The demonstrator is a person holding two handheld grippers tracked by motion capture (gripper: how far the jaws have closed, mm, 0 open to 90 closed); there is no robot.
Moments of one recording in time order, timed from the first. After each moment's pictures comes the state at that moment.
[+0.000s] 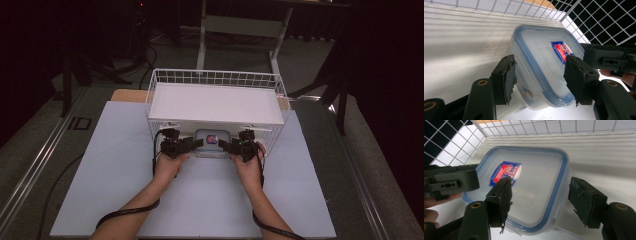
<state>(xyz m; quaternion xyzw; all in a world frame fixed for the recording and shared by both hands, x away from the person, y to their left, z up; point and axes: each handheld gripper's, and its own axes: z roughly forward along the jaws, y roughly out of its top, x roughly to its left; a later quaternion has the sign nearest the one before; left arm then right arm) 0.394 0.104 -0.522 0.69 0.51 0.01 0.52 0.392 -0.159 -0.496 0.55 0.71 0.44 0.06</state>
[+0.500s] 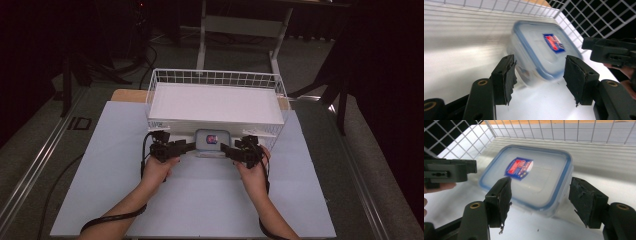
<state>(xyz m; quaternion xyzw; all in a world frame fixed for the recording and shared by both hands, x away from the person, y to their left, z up) 0.366 0.131 -0.505 0.69 0.49 0.00 0.53 0.364 -0.166 -0.482 0.50 0.73 0.45 0.12</state>
